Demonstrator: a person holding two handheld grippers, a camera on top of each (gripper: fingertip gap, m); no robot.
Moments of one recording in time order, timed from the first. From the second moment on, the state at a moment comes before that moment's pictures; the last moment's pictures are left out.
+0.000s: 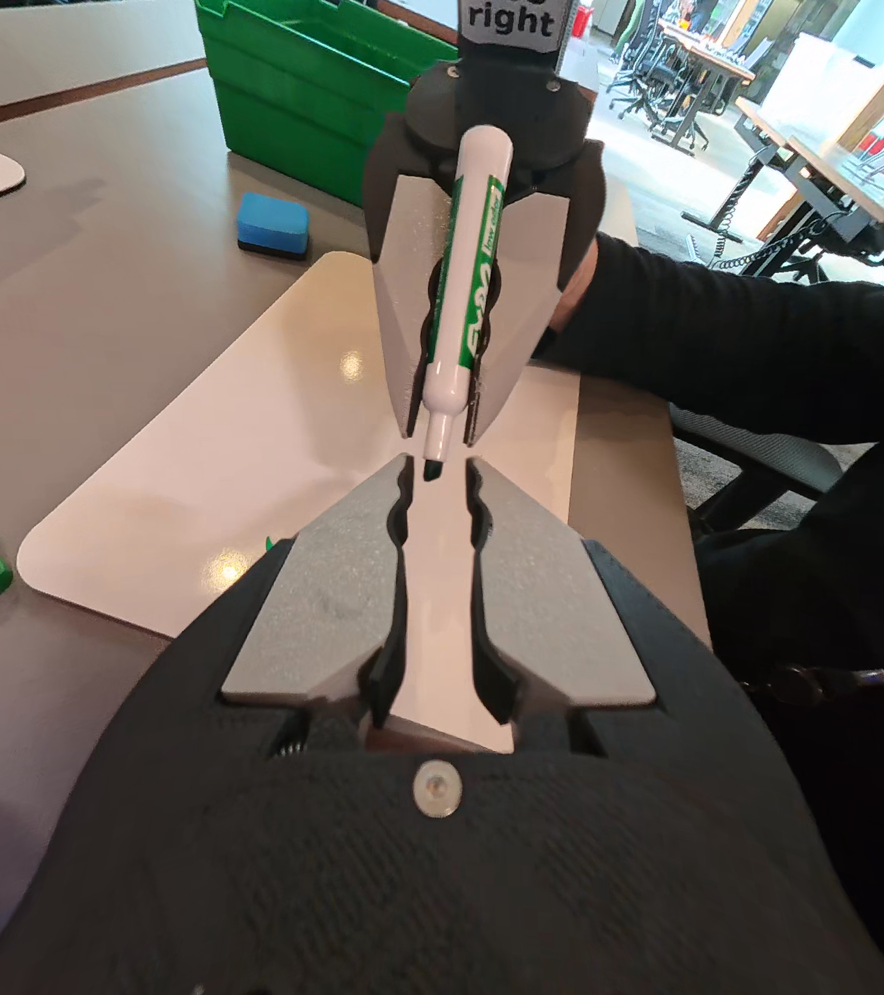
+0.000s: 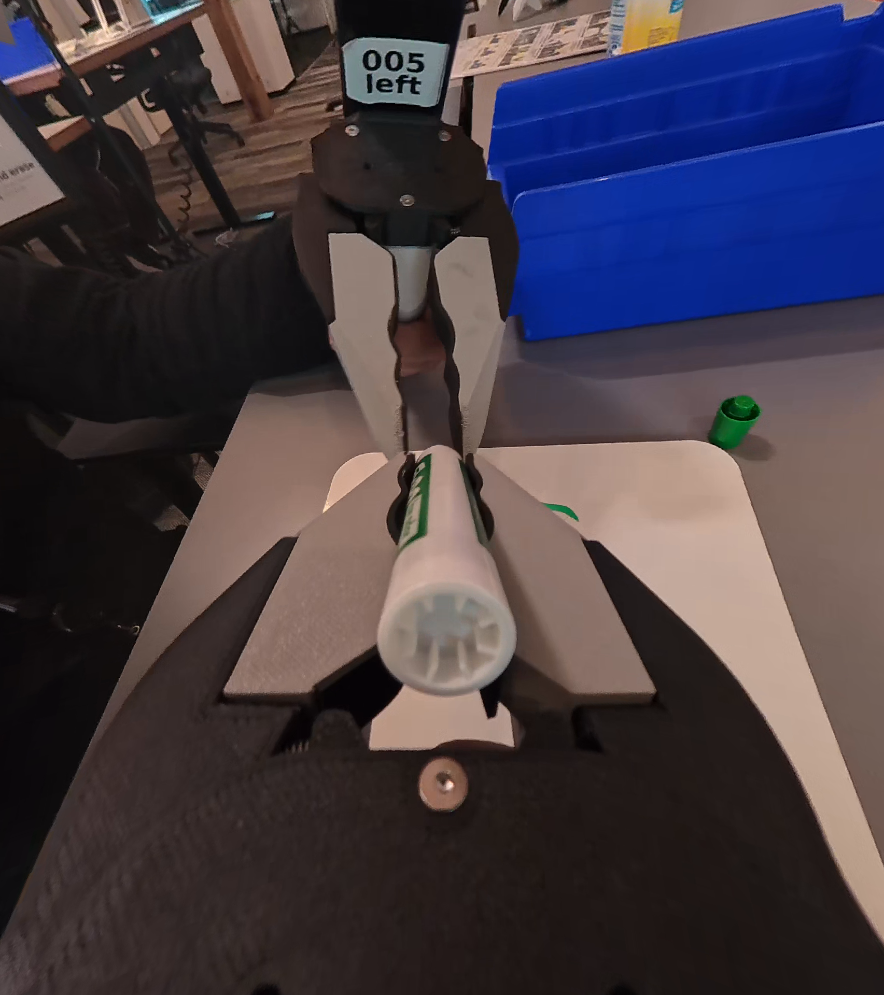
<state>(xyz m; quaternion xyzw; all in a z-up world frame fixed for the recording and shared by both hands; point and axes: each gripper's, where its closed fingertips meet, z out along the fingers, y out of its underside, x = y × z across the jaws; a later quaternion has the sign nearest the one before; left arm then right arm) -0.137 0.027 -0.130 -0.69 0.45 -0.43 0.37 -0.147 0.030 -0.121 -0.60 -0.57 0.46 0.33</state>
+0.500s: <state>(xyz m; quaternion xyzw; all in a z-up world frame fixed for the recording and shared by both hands) -0.132 0.031 -0.119 -0.68 0.42 -0.46 0.38 -0.148 0.031 -0.110 -0.59 -0.55 0.48 0.34</state>
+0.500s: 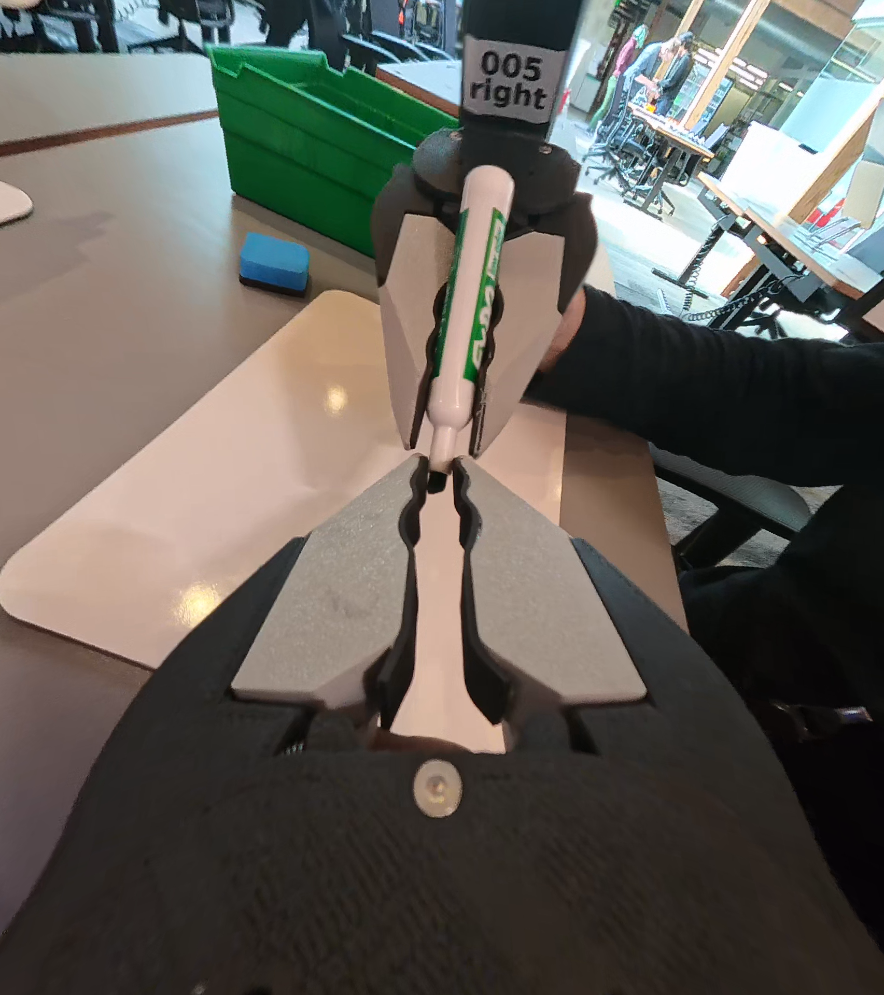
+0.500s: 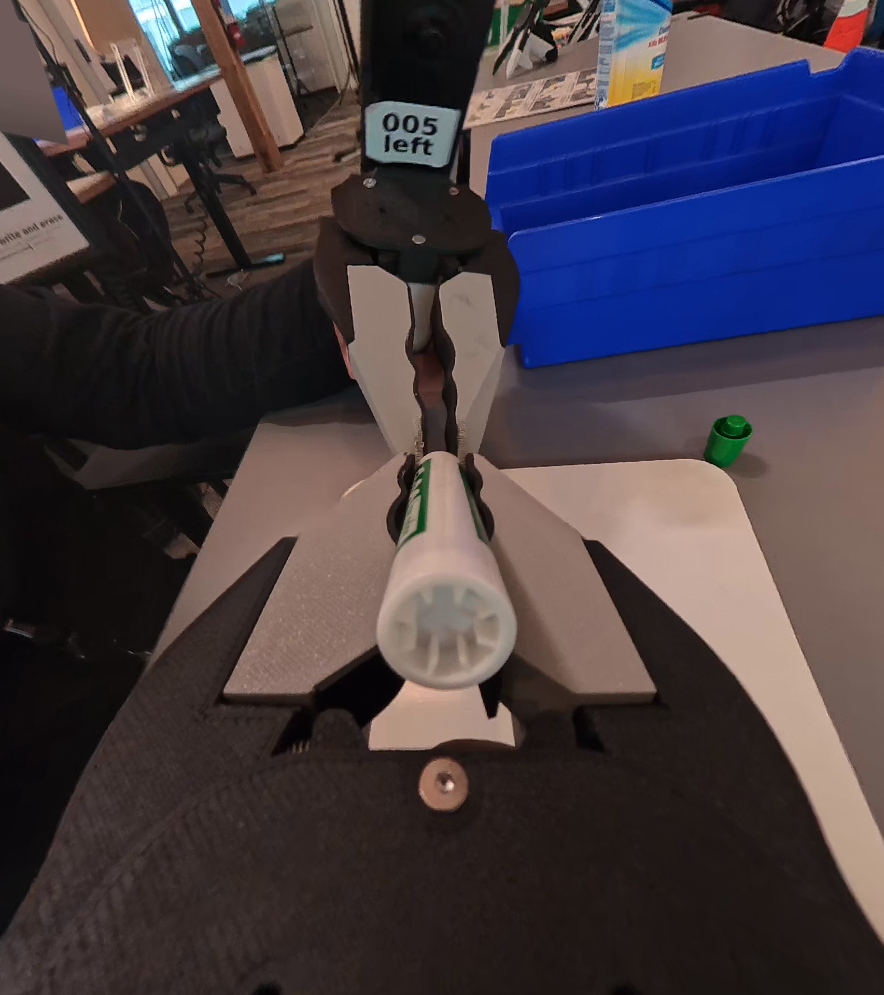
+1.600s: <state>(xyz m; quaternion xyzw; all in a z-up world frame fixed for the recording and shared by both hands) -0.119 0.052 -0.102 -0.61 0.50 -0.18 0.59 -0.147 0.054 -0.083 -0.61 -0.39 0.60 0.32</state>
